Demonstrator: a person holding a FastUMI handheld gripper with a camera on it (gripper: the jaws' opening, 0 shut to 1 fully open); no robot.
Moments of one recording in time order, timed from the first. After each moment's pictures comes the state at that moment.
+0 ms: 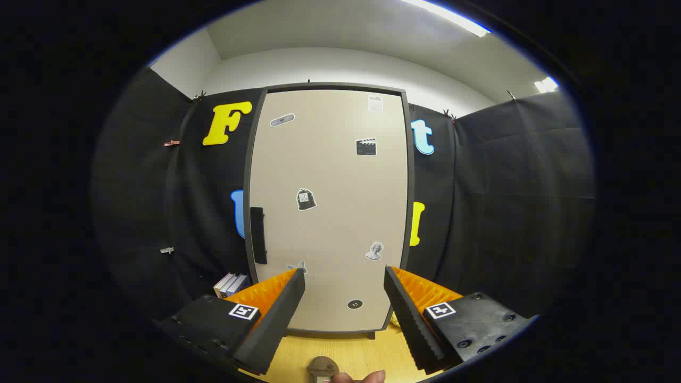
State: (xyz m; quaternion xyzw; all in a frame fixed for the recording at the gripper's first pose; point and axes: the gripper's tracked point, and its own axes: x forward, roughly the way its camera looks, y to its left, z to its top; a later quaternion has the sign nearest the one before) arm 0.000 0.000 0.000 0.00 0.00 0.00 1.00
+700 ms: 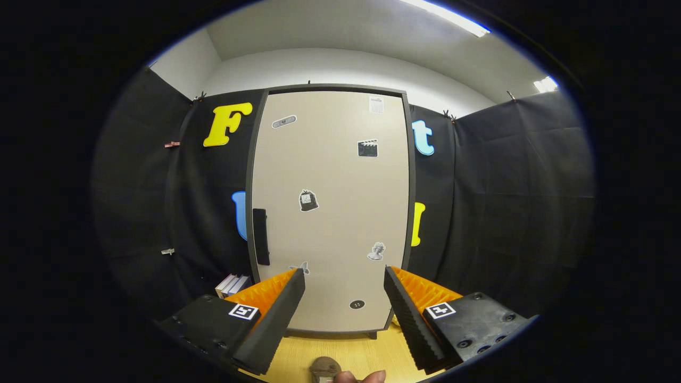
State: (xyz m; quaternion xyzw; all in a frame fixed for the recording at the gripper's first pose) arm -0.001 0.006 0.002 0.00 0.00 0.00 1.00
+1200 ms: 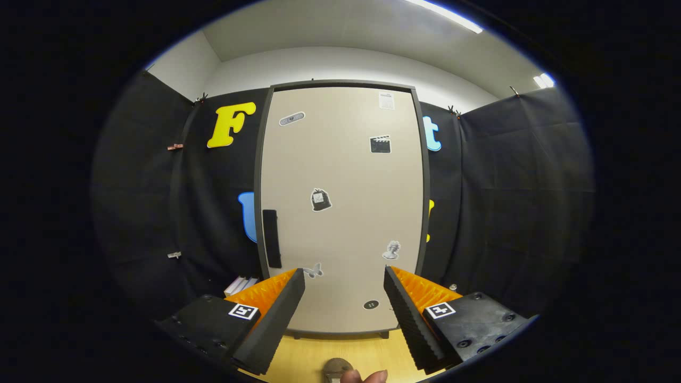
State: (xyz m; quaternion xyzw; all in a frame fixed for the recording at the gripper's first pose) arm 0.016 0.044 0.005 0.02 0.00 0.02 1.00
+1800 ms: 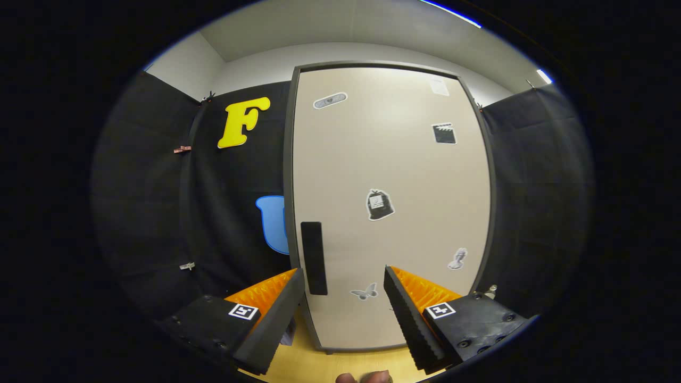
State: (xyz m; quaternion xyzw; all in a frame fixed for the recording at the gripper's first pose) arm 0.107 0.145 -0.004 0.04 0.01 0.06 1.00
